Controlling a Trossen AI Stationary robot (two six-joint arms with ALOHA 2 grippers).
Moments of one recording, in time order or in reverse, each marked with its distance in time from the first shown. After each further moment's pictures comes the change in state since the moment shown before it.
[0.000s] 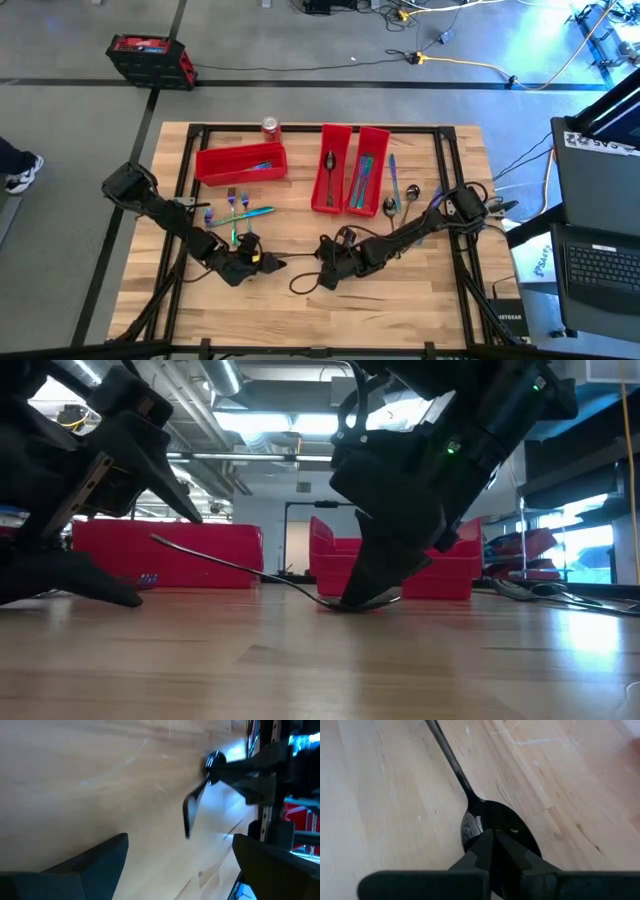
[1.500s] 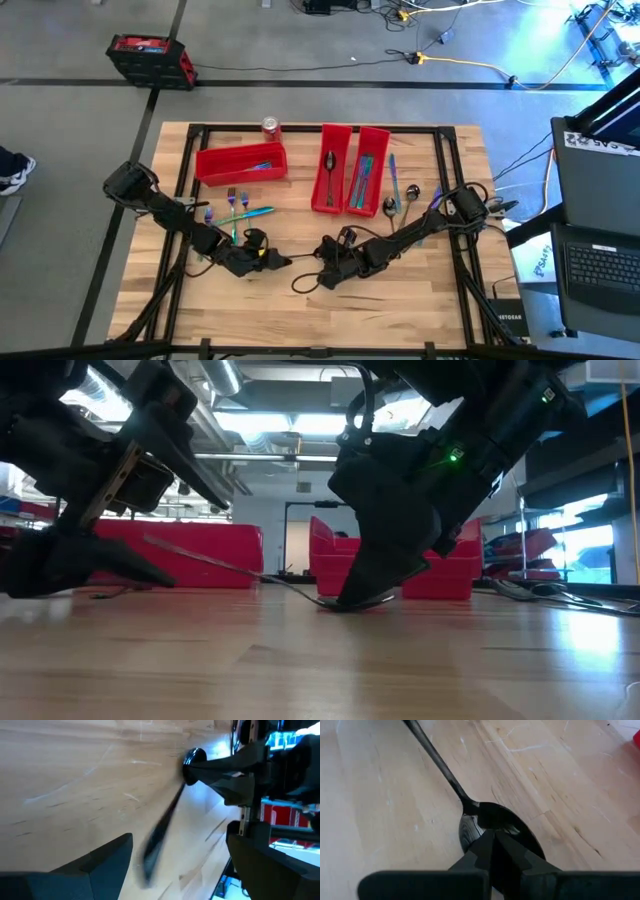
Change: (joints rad) left arm 0.076 -0.001 0.001 0.103 0.100 0.080; right arm 0.008 -0.002 -0.044 0.083 0.048 0.029
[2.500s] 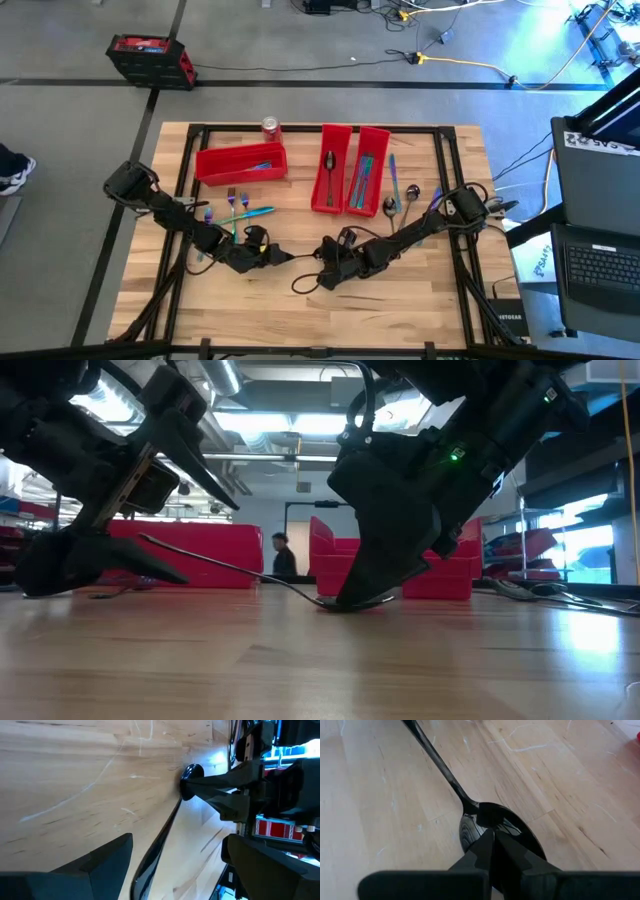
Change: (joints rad) left arm 0.028 0.000 0.000 0.010 -0.008 -0.010; right arm 0.005 0.003 -0.002 0.014 -0.001 0.001
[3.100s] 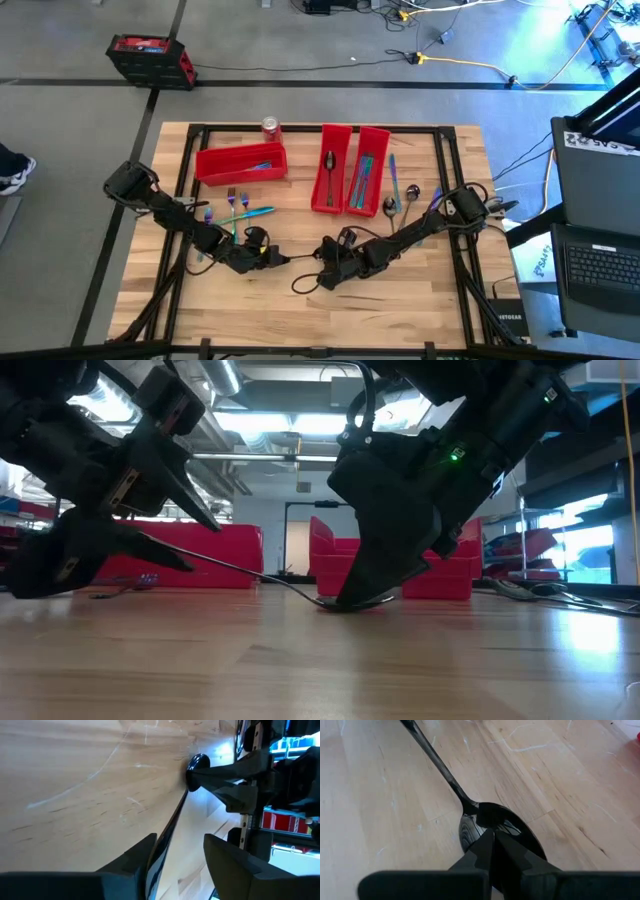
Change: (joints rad) left arm -0.002 0.000 0.000 -0.014 0.041 -0.008; right arm 0.000 0.000 0.000 0.000 0.000 -0.001
